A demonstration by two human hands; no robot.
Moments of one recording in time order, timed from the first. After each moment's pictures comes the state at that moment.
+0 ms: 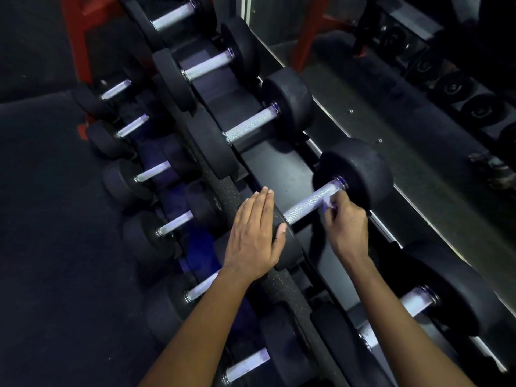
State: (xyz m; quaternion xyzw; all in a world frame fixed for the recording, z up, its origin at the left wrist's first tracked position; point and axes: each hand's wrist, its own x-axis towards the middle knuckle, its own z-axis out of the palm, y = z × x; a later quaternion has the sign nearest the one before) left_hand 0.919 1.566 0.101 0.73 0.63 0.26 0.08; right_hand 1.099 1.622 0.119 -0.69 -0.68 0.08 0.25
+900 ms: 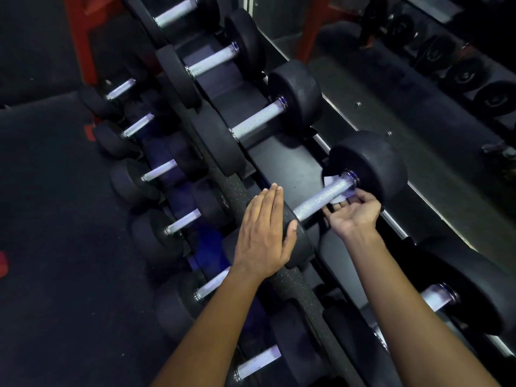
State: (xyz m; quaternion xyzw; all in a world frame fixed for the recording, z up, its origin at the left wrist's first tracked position) left_hand 0.918 1.566 0.100 0.73 0.62 0.27 0.07; right_hand 1.080 1.654 0.121 -0.51 0.03 0.63 0.59
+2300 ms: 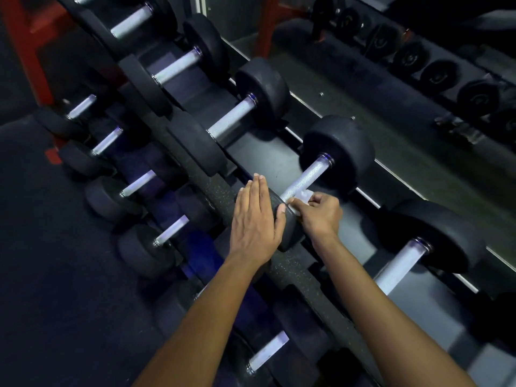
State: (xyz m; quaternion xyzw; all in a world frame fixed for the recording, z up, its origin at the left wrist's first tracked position) left_hand 0.913 1.563 0.106 0.75 0.62 0.20 0.10; right_hand 1.047 1.594 0.104 -0.78 -0.36 0.34 0.38
